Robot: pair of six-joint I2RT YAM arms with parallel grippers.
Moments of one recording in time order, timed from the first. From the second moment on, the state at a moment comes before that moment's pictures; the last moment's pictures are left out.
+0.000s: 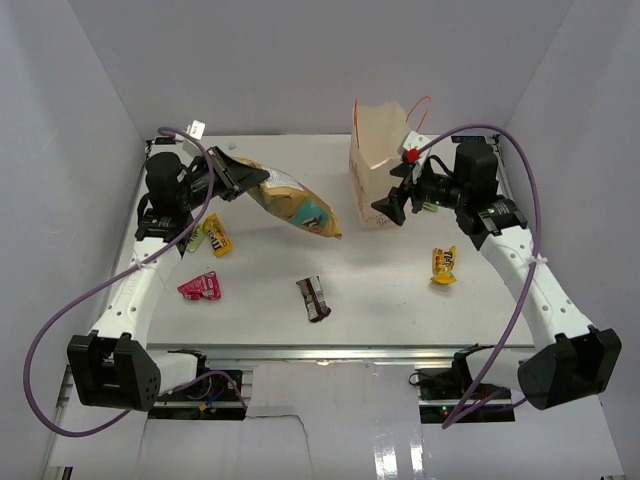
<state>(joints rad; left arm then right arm) -0.10 1.22 1.06 0.08 0.72 -0.92 0.31 1.25 1.22 -0.31 -0.69 -0.42</state>
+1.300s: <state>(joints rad) -0.31 1.94 2.42 0.14 0.68 -1.10 -0.02 1.05 0.98 -0.37 -0.90 -0.34</state>
